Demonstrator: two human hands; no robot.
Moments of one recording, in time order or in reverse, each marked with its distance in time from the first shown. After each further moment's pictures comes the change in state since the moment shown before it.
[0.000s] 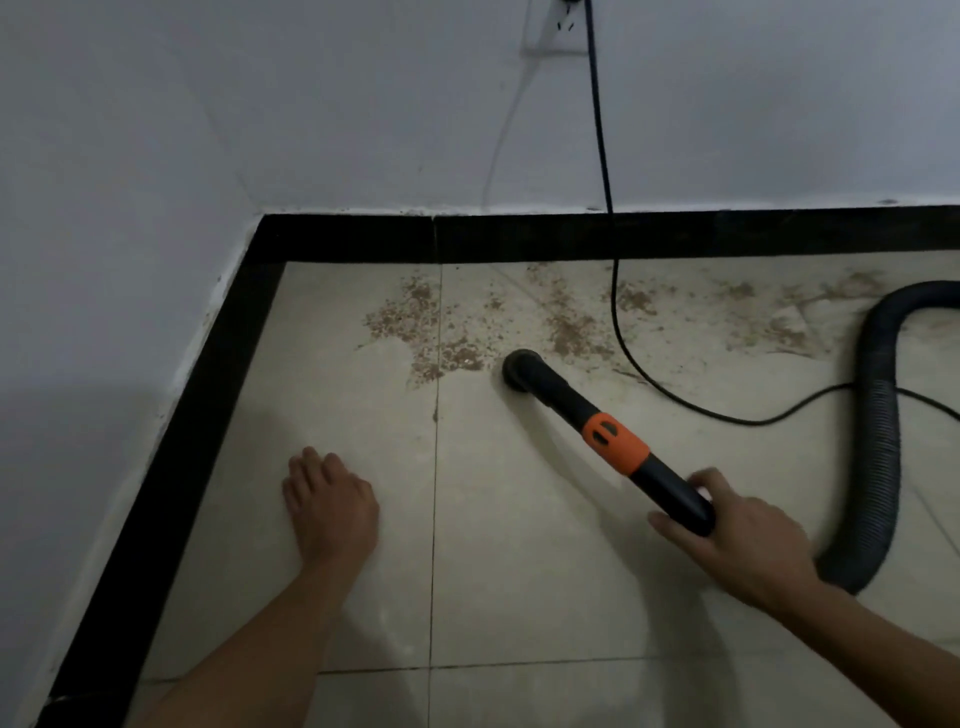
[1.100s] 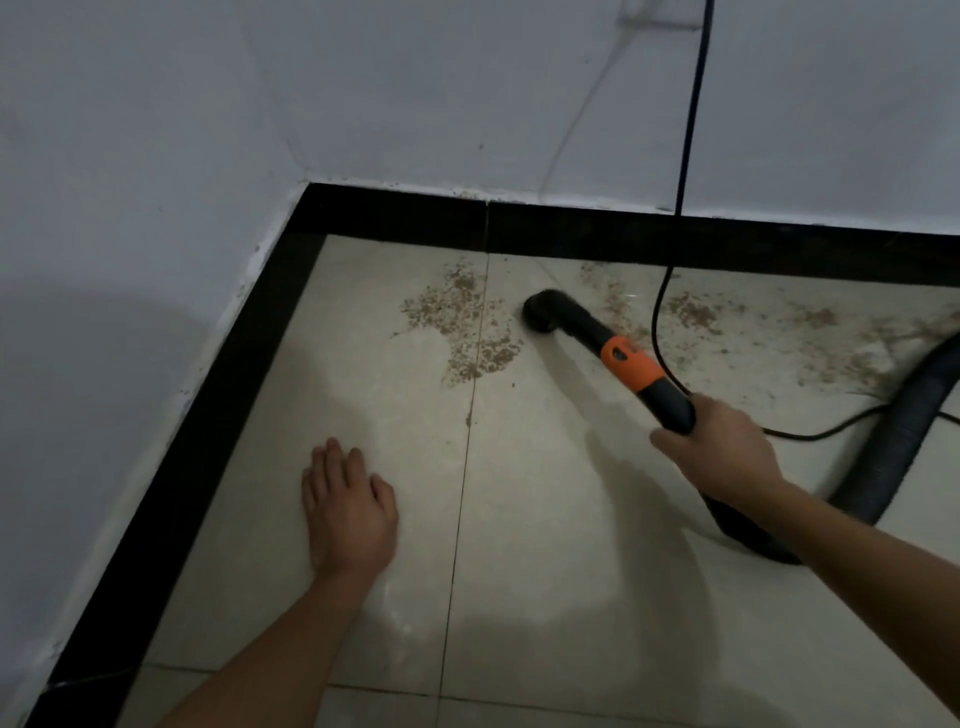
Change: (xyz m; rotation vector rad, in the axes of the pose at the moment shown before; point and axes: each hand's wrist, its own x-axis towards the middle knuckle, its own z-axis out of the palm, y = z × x) left_hand -0.001 -0.004 0.002 -0.020 0.076 0.000; right_hand 0.132 -0.065 -0.016 0.158 0.051 0.003
